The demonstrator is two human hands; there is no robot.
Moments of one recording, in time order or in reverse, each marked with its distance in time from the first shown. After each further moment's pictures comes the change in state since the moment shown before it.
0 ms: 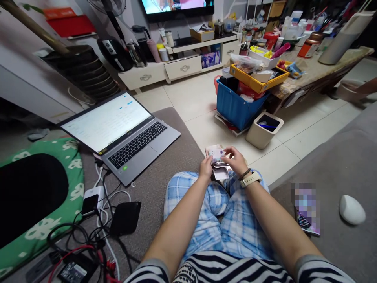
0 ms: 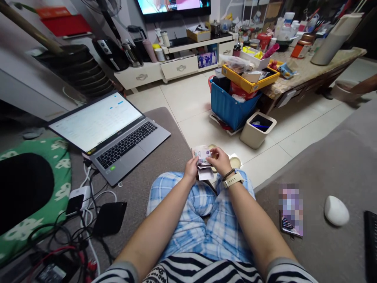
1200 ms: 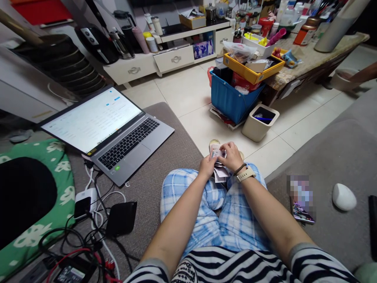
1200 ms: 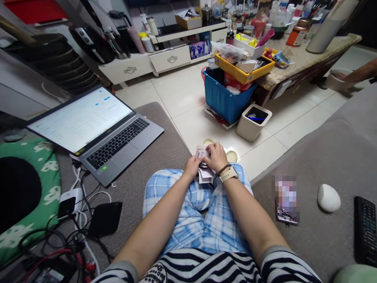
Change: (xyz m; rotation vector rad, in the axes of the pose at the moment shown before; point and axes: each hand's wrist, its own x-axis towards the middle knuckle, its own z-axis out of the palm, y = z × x) left_hand 0.001 -0.012 -0.007 0.513 -0.156 0.106; right_hand -0.007 0.004 0.000 -0.726 -0.015 -0.189
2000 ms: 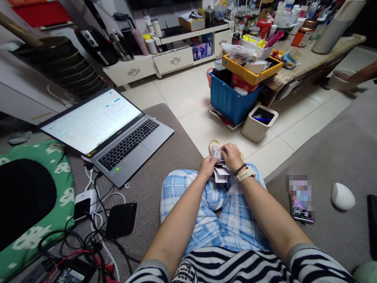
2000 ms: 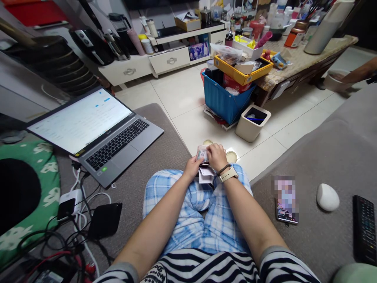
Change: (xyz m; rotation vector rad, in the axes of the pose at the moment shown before) left_hand 0.000 0.003 0.002 -0.066 -0.053 -0.048; right_hand 0.003 0.007 0.003 0.000 0.039 0.021
